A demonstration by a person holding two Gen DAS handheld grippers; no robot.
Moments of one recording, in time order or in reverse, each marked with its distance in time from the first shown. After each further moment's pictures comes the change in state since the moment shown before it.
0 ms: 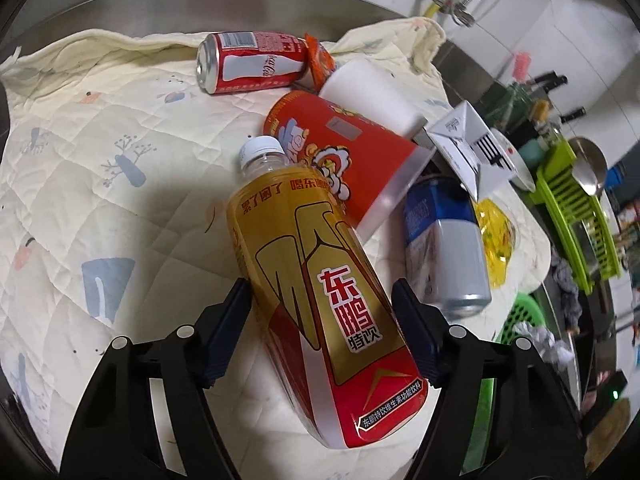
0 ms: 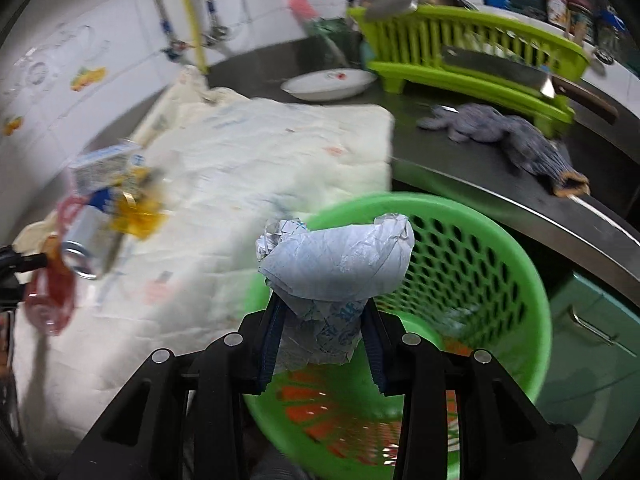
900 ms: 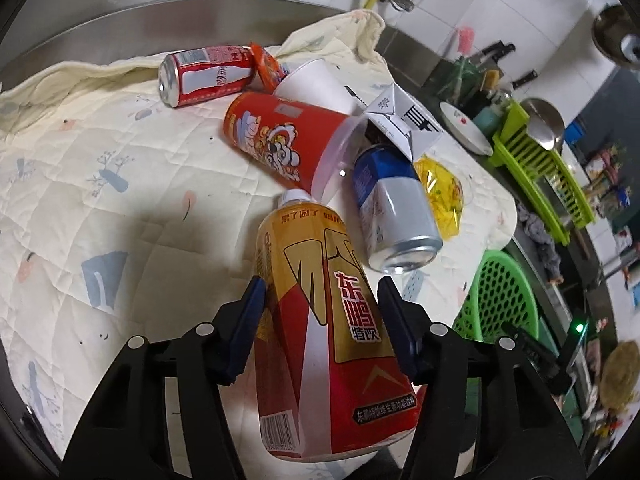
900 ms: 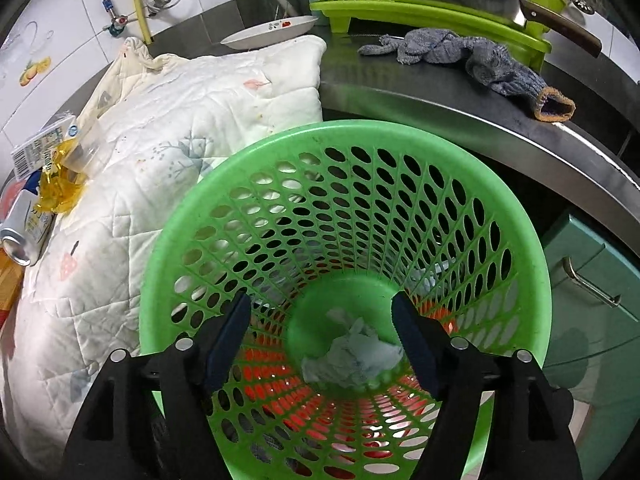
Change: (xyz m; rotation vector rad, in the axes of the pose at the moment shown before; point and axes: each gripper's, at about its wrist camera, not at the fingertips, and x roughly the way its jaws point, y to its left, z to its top) left arm -0.029 -0.014 -0.025 0.159 -0.003 -0.095; right arm 0.040 -0.037 -0.023 0.071 0.109 -0.069
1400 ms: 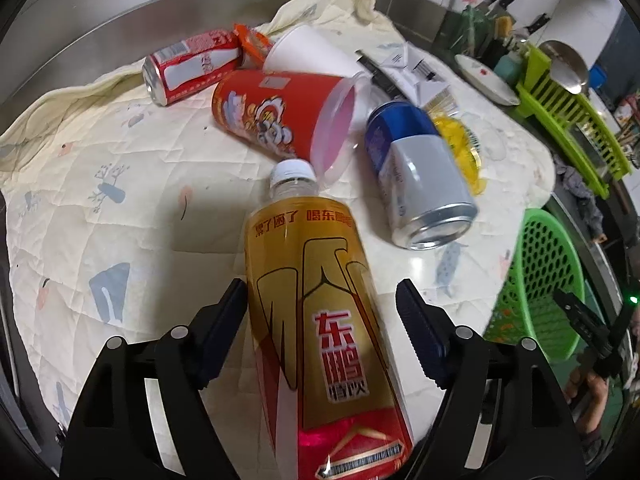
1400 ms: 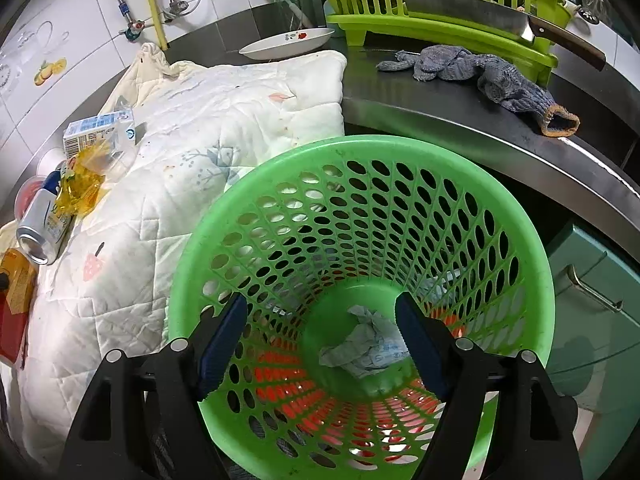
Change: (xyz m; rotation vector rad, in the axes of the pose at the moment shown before) left arm 0.031 -0.016 0.003 0.110 0.111 0.156; right arm -0.014 0.013 0.000 -0.011 -0.030 0.034
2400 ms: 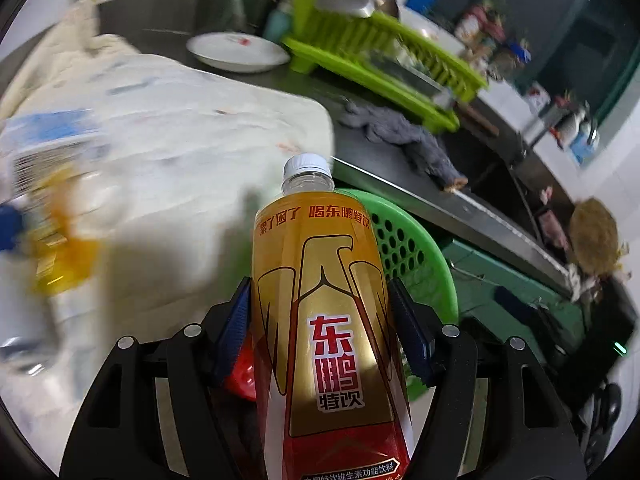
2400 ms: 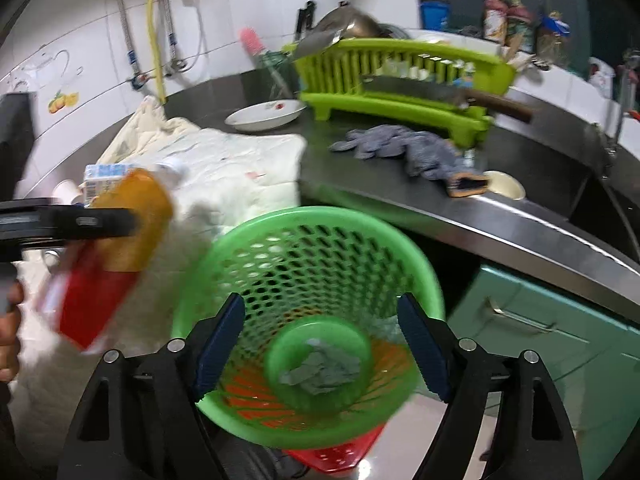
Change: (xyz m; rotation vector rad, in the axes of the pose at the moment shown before) left arm 0.046 -0.275 0.003 0.390 0.032 -0.475; right arm -0.098 -0.035 -0.013 -0.009 -0.221 -0.123
